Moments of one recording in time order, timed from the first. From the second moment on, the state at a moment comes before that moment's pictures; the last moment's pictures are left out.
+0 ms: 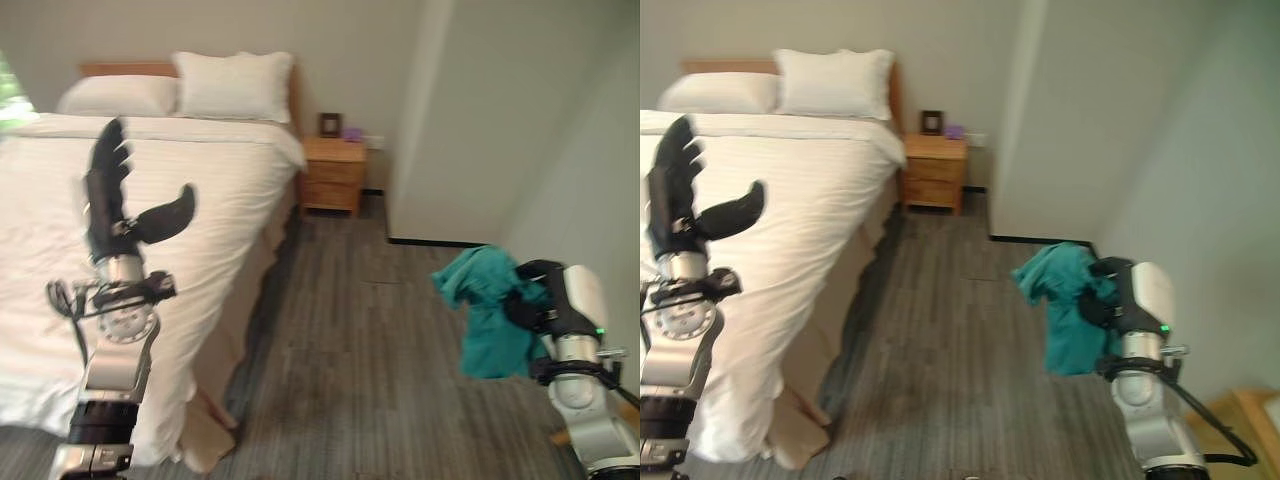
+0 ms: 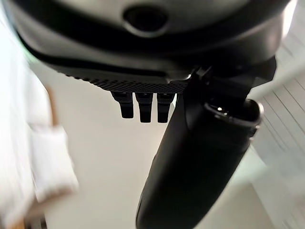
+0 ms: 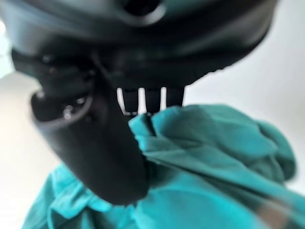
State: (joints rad) left arm -0.30 0.57 -0.03 0.03 -0.15 -0.15 0.36; right arm 0.06 -0.66 -0.07 0.10 -0.29 -0.03 -0.32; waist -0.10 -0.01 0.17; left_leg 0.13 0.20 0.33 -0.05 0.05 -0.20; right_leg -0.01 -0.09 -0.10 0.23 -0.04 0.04
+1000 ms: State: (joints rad) left arm -0.35 0.37 -0.46 0.11 -0.16 -0.08 0.23; right arm -0.09 -0.66 0.13 0.06 -0.40 -0.04 -0.31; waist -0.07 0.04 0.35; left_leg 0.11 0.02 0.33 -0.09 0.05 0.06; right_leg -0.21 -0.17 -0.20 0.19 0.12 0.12
